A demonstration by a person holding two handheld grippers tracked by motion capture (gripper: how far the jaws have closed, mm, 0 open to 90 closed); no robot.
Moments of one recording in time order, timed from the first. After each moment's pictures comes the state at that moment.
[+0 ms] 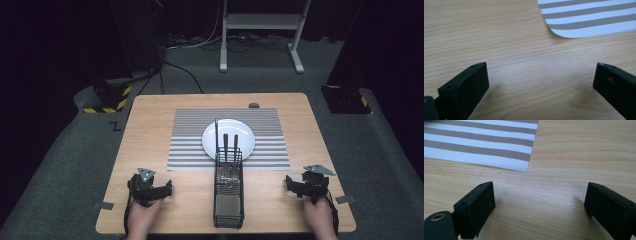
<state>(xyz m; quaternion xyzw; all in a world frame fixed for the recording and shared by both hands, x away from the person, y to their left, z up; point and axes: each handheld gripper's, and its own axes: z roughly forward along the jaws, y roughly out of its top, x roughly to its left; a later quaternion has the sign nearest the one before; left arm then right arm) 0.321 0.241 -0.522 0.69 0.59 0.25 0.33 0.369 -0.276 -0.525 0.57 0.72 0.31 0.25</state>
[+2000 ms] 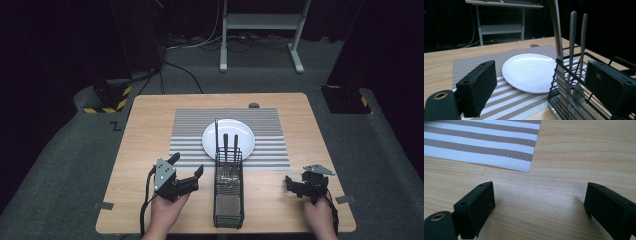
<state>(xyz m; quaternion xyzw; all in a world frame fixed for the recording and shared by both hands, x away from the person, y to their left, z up) 0.308 0.160 -0.435 0.65 0.42 0.29 0.56 0.369 -0.275 -0.525 0.57 0.72 0.31 0.25</state>
